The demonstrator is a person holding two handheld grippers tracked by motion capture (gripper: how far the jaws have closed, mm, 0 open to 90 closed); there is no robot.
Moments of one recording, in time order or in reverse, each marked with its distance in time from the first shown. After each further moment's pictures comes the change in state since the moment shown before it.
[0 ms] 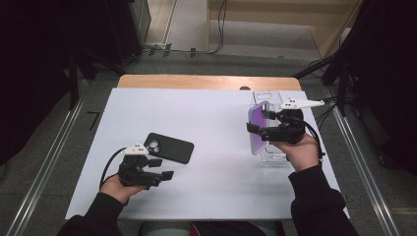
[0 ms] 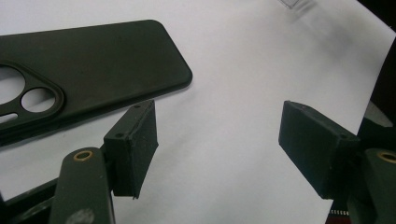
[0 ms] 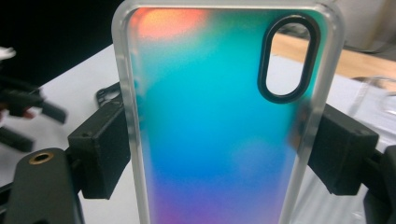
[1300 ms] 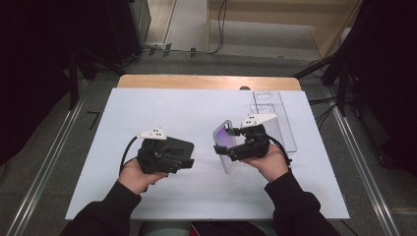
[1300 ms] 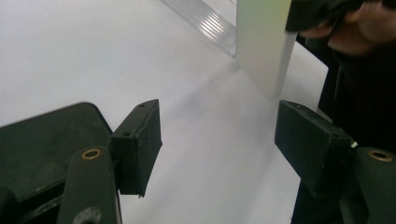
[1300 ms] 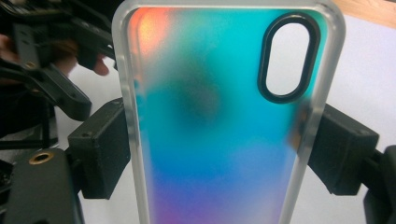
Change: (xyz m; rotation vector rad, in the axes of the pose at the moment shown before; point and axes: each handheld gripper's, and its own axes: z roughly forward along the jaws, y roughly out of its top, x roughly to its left) left arm -0.024 0.051 0.023 -0.026 -0.144 0.065; right arm 0.057 -0.019 0.062 0.099 0.248 -0.106
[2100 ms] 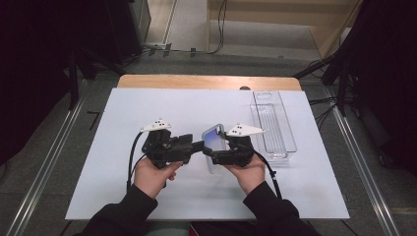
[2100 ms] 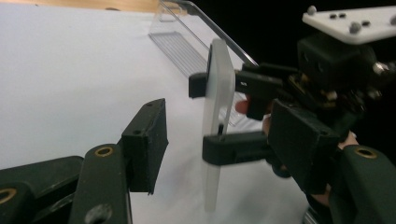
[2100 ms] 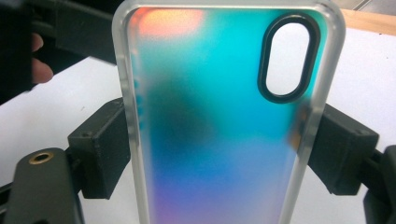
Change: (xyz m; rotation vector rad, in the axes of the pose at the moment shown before) left arm -0.027 0.029 0.006 -0.223 0.079 -0.145; right arm 0.022 -0.019 0.043 -0.109 -0.181 0.079
